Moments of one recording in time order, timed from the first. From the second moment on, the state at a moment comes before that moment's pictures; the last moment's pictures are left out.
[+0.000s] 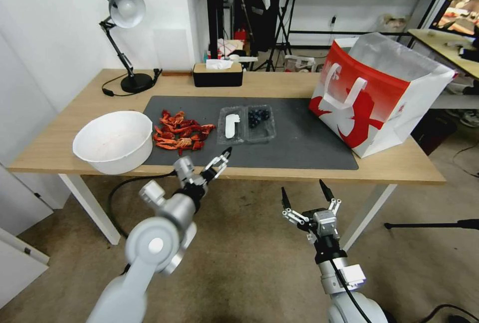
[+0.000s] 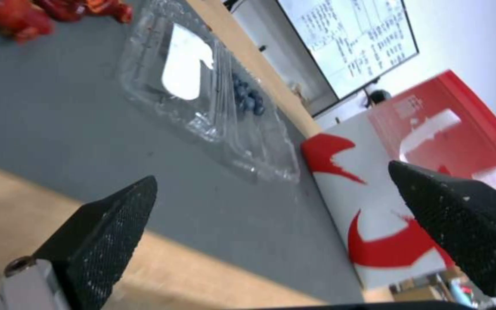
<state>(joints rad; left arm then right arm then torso) 1.14 -1.28 -0.20 -2.06 -1.33 0.23 -0.42 -1.66 1.44 0.44 2.02 -0.05 0.33 -0.02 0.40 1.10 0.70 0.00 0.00</state>
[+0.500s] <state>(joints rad) 0.91 -1.34 -0.04 -1.89 -1.39 0.14 -0.60 -1.67 1.45 0.45 2.02 -0.07 0.33 -0.01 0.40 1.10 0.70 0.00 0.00</state>
